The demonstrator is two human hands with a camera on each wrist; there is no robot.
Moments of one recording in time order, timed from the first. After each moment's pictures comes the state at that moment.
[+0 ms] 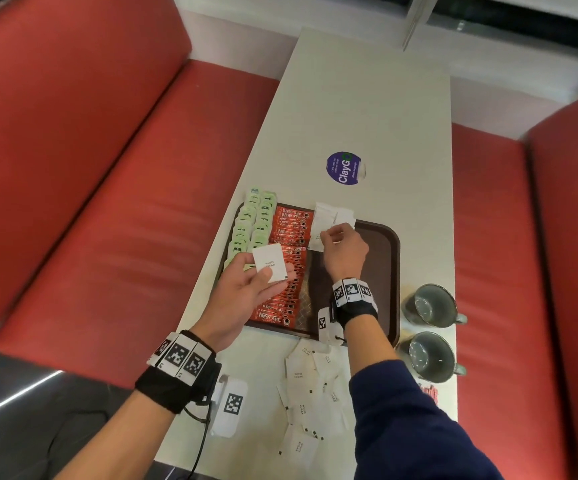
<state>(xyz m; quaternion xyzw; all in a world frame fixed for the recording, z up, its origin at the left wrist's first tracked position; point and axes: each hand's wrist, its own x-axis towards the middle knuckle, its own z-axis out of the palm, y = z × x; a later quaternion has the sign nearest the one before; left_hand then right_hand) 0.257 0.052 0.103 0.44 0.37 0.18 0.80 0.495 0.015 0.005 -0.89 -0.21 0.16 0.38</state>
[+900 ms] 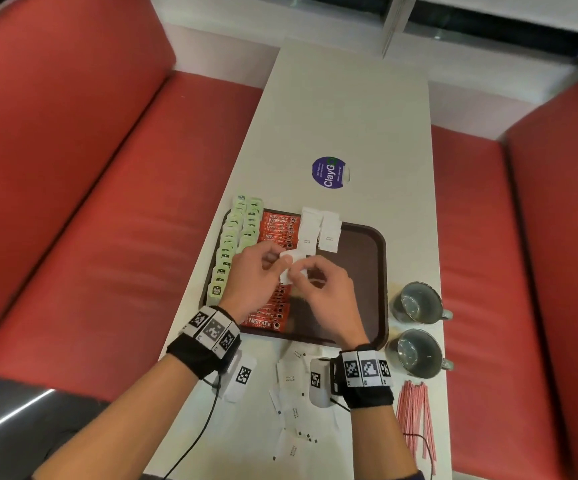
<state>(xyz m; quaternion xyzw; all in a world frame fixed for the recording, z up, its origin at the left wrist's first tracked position) 0.310 0.067 0.089 0.74 0.39 0.15 0.53 0.426 -0.064 0.076 -0.75 -0.31 0.30 0.49</state>
